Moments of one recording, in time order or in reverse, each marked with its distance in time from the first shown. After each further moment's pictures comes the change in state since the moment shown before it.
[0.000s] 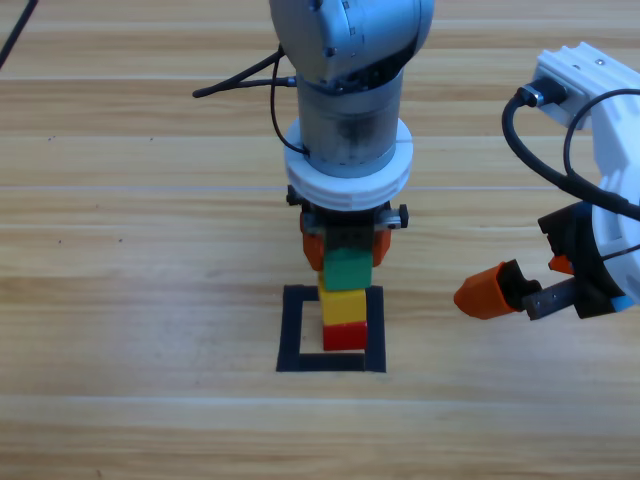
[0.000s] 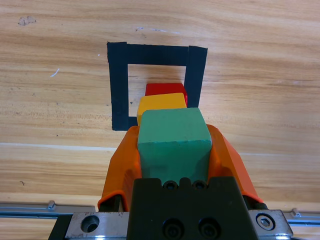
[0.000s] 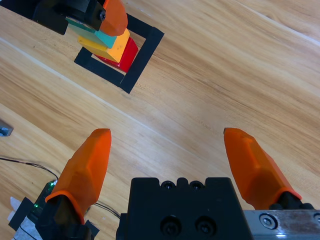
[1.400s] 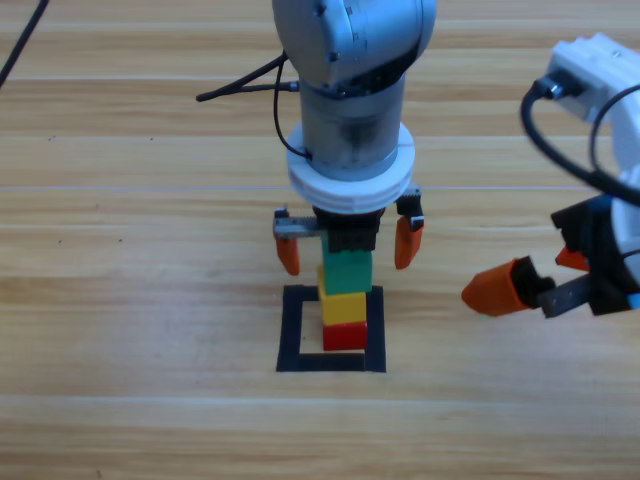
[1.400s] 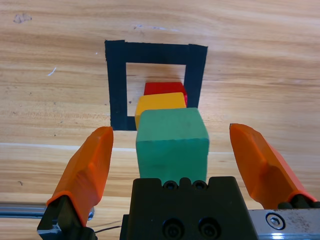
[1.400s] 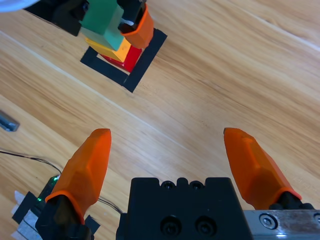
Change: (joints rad) arm 0 0.000 0.008 -0.002 0.000 -0.008 0.000; arm 1 0.000 -0.027 0.012 0.000 0.009 -0.017
